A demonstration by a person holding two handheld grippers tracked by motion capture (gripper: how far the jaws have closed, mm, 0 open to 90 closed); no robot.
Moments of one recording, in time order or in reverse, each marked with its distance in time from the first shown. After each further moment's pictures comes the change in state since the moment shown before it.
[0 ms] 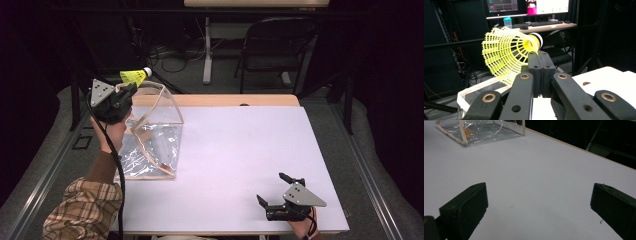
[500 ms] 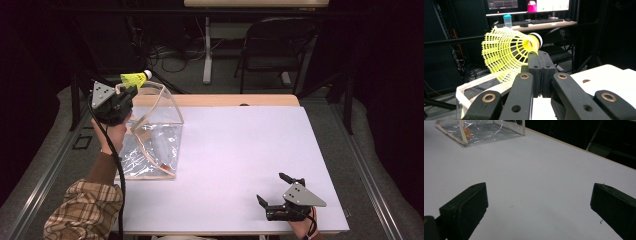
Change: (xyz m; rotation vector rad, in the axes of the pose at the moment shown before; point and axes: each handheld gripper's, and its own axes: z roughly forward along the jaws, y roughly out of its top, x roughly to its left) left arm 0.001 -0.007 0.002 0.014 -0.002 -0.010; right arm 0.000 0.000 0.000 0.000 0.000 0.000
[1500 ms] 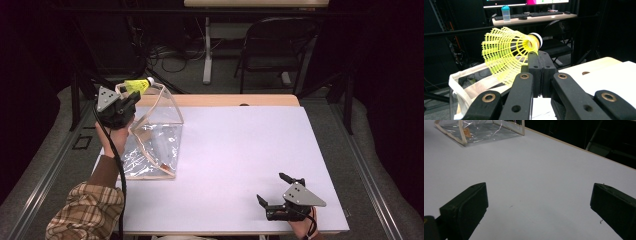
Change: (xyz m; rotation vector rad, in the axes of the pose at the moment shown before) left arm 0.000 -0.017 0.005 0.047 -0.012 -0.007; right arm 0.000 0.000 0.000 0.002 -0.003 -0.001
